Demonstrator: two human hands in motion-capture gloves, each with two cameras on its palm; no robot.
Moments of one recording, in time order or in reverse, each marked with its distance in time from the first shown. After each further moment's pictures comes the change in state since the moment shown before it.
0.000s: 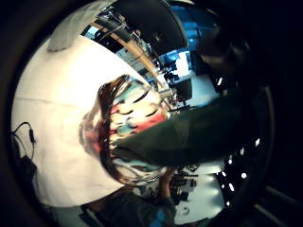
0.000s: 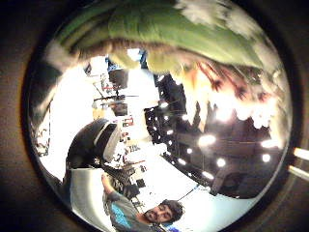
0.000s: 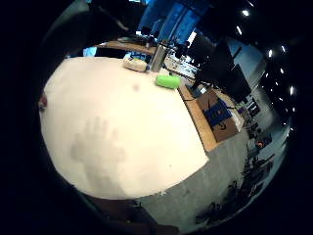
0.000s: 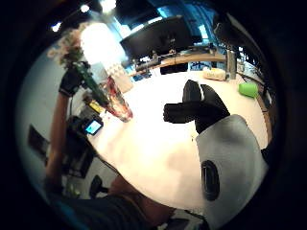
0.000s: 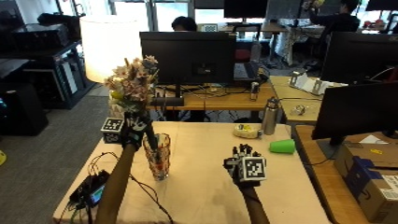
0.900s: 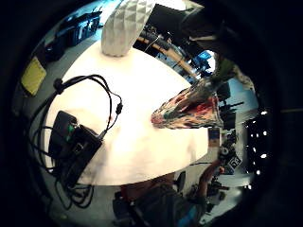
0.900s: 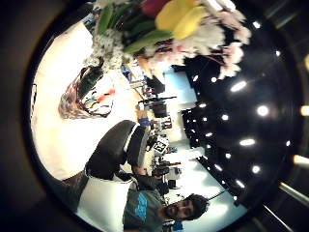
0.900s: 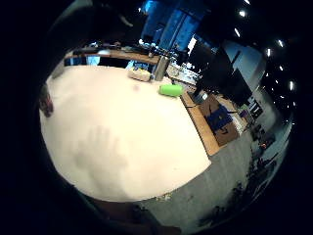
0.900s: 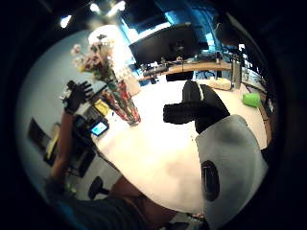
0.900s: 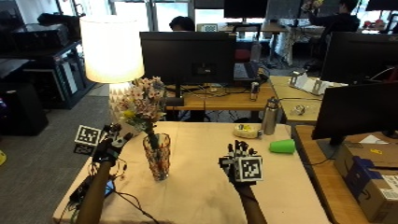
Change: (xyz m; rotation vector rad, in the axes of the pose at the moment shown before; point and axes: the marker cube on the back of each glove) left arm -0.022 0.080 -0.086 0.050 -0.559 0.005; right arm -0.021 -0.008 -0.018 0.088 -0.035 -0.032
